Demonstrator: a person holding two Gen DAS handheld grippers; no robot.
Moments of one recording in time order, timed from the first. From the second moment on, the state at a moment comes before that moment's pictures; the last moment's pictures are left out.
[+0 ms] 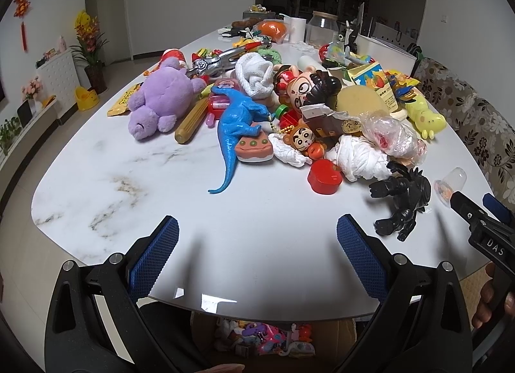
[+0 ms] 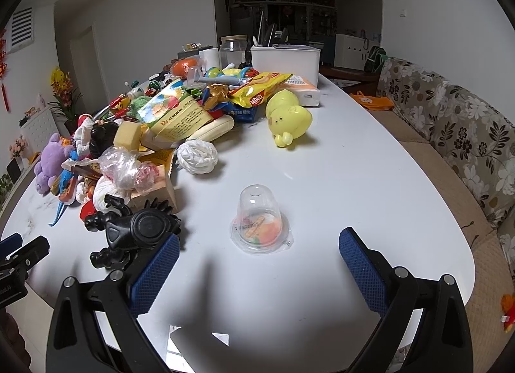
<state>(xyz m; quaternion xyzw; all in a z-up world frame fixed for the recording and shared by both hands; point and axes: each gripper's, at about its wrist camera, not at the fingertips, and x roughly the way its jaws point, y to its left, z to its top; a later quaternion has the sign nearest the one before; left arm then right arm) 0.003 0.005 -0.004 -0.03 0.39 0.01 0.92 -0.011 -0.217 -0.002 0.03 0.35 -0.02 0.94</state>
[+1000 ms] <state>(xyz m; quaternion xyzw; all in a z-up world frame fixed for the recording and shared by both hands) 0.012 0.006 -0.011 -0.03 0.40 0.02 0.91 0.022 -0.233 -0.012 0.03 0.35 -0.04 0.93</state>
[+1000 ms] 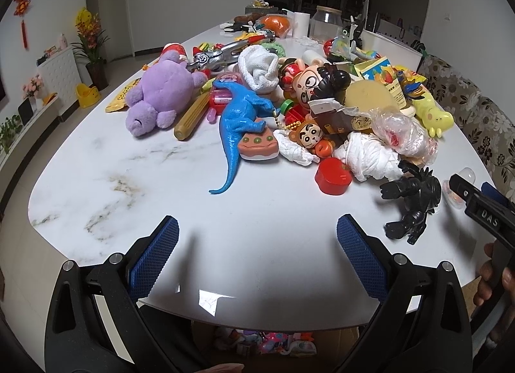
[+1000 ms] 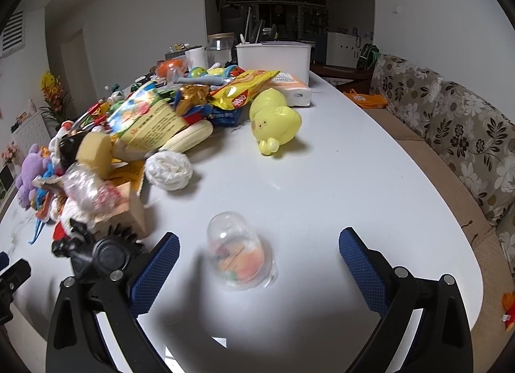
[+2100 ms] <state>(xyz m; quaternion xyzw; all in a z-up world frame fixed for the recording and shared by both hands) 0.063 -0.136 -0.033 0.01 0.41 -0.04 0.91 -0.036 -0.287 0.015 0.01 0.35 0.03 0.94</state>
